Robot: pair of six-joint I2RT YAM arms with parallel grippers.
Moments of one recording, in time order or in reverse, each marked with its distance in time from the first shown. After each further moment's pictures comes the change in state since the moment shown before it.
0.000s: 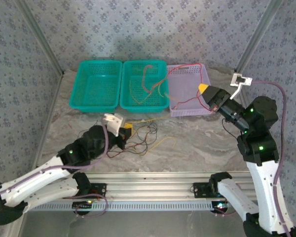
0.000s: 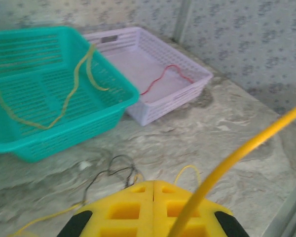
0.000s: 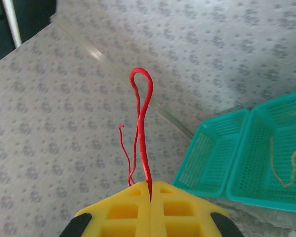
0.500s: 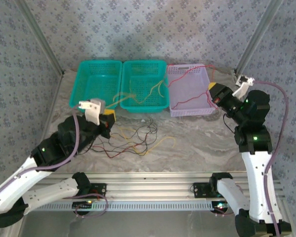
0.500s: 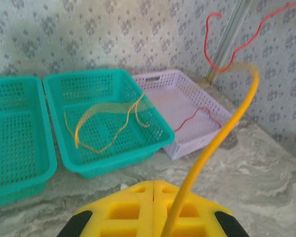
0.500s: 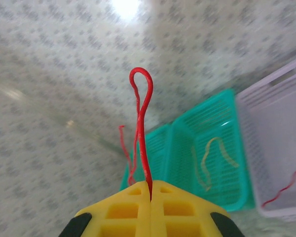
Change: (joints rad) left arm 0.037 0.061 0.412 -0.298 -0.124 -0.019; right arm -0.129 0.032 -0.068 -0.082 0.186 -0.097
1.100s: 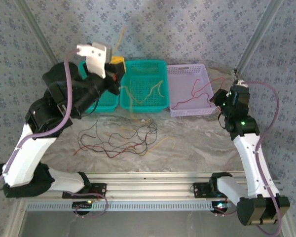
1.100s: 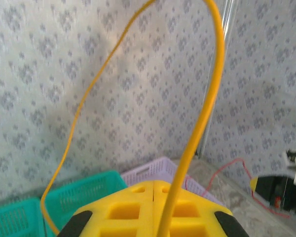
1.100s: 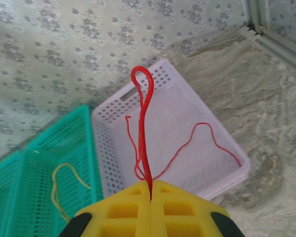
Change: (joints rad) left arm 0.003 0.566 0.986 -0.132 0.002 0.251; right arm 0.029 0.174 -0.105 -0.035 0.447 -0.200
